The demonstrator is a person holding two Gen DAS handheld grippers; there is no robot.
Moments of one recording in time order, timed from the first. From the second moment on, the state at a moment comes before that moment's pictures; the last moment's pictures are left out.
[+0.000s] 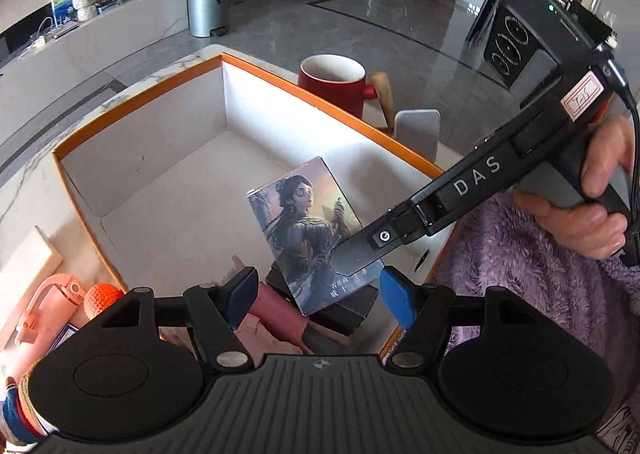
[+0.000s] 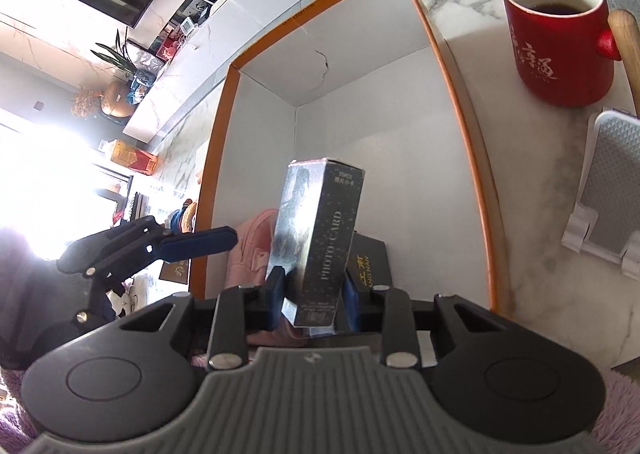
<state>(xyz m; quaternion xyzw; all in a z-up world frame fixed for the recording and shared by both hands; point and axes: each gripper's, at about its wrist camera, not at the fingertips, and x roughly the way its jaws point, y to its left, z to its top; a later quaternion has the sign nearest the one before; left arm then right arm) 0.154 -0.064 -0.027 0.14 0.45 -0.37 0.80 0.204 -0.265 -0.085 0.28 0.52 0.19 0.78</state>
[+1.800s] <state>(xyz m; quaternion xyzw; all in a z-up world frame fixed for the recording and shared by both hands) 0.166 -0.050 -0.038 0.13 0.48 -0.35 0.79 0.218 -0.220 -0.074 0.07 0.59 0.14 0.79</state>
